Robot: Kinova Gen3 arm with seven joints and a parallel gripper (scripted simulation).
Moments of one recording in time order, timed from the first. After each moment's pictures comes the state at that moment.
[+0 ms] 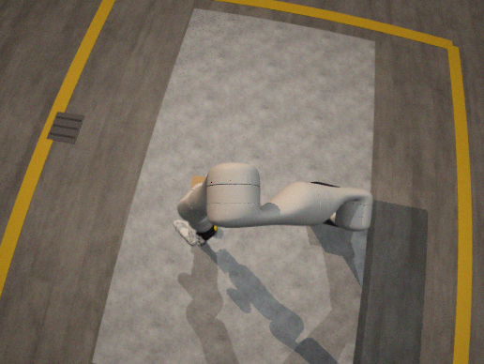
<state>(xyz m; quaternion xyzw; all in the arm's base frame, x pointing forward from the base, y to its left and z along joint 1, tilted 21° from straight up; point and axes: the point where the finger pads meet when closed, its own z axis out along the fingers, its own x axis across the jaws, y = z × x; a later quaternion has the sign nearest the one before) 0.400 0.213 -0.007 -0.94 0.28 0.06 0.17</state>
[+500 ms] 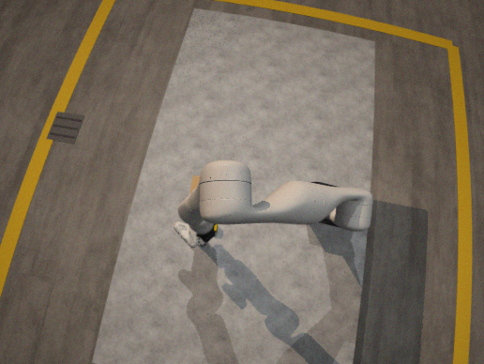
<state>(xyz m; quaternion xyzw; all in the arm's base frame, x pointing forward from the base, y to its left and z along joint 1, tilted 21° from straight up) 0.400 0.221 -0.026 -0.94 0.28 0.05 0.17</state>
